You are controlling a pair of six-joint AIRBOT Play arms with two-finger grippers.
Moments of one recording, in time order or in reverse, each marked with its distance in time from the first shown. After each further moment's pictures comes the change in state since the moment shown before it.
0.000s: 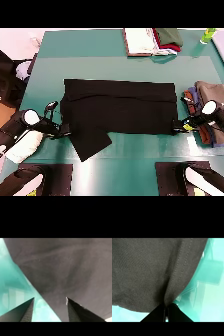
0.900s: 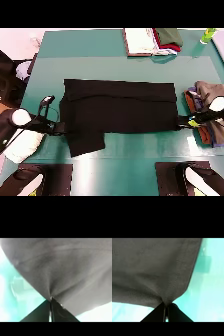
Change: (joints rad) left arm -0.001 0.168 0.076 0.066 -0.163 0.079; right arm 0.001 0.150 0.099 -0.039 0.116 0.015
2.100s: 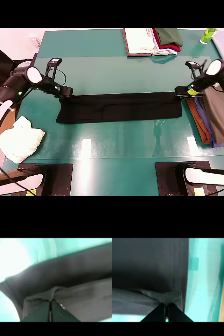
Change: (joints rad) left arm 0.000 -0.570 0.569 0.110 0.219 0.150; right arm 0.049 -0.521 0.578 -0.058 -0.003 0.011
